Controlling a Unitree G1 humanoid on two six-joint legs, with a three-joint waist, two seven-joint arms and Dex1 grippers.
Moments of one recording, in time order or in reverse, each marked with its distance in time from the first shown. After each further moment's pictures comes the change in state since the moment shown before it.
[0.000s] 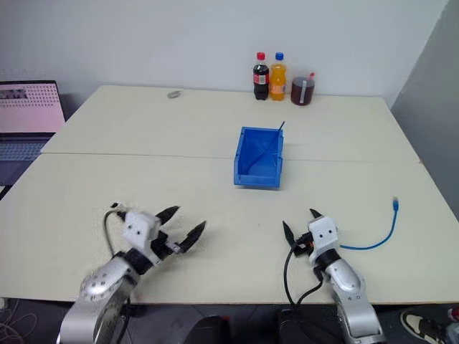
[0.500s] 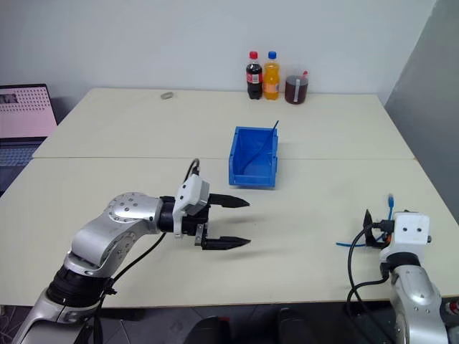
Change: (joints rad) left arm -0.503 0.174 -0.303 0.071 -0.151 0.249 -0.551; right arm -0.001 -0.103 -0.412 -0.208 0.067 0.465 -0.213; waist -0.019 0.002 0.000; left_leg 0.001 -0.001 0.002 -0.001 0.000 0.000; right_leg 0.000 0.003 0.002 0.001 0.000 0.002
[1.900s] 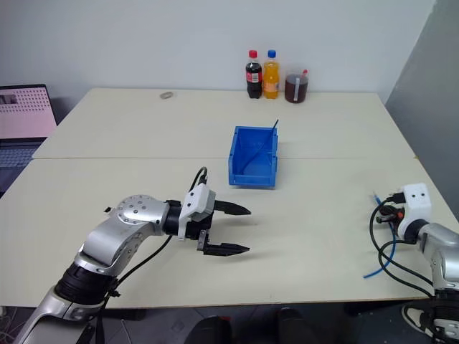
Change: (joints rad) left arm 0.089 0.049 0.030 0.043 0.059 -0.068 0.004; right arm -0.333 -0.491 0.135 0.453 0.166 0.074 0.646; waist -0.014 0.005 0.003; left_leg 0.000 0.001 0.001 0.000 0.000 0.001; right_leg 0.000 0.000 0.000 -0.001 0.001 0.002
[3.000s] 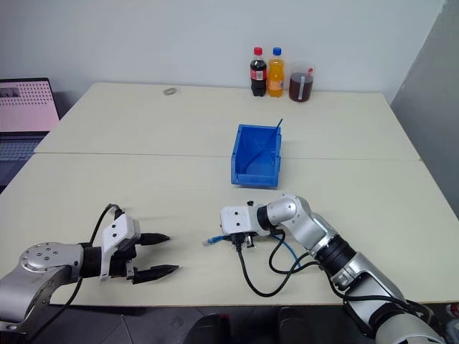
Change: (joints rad) left arm 0.467 0.228 0.345 -0.023 -0.003 0.020 0.083; right arm -0.512 0.477 0.827 0.200 -0.434 -0.479 0.327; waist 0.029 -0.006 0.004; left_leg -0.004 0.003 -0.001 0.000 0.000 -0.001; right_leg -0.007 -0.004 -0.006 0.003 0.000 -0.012
